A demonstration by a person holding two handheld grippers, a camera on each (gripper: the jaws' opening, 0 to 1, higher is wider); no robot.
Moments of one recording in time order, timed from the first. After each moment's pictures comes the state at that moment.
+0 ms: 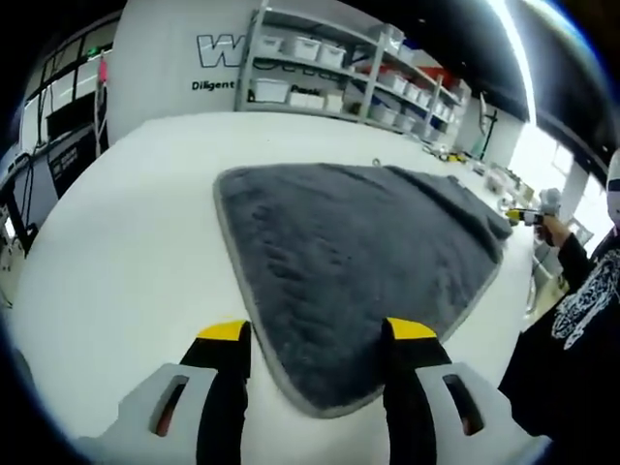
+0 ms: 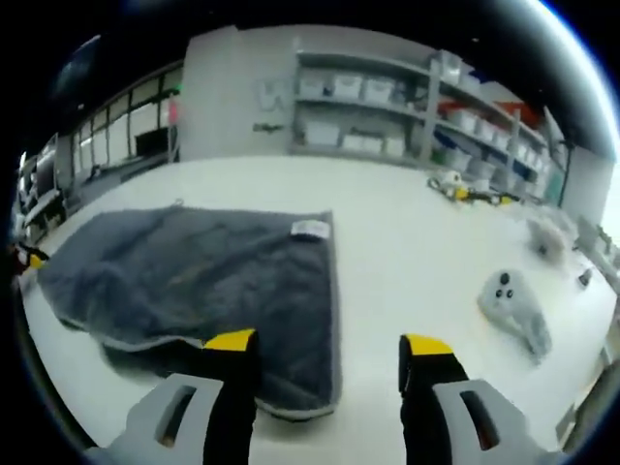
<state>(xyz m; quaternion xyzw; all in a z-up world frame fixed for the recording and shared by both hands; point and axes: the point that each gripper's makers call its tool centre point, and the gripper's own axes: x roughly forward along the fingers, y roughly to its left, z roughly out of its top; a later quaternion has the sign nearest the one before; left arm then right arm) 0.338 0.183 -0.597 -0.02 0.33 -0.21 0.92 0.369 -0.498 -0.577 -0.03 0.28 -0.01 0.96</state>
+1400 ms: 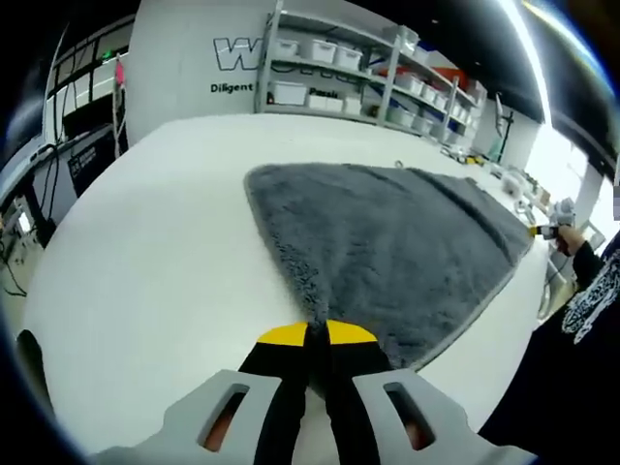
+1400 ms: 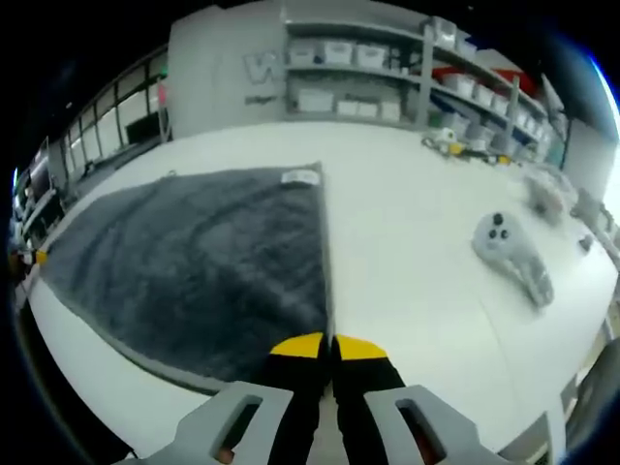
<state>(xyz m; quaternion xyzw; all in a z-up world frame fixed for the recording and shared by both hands) 0.331 0.211 -0.599 -0.03 0.33 -0.17 0.93 0.334 -0.512 -0.607 -0.01 0.34 -0.01 0.94</state>
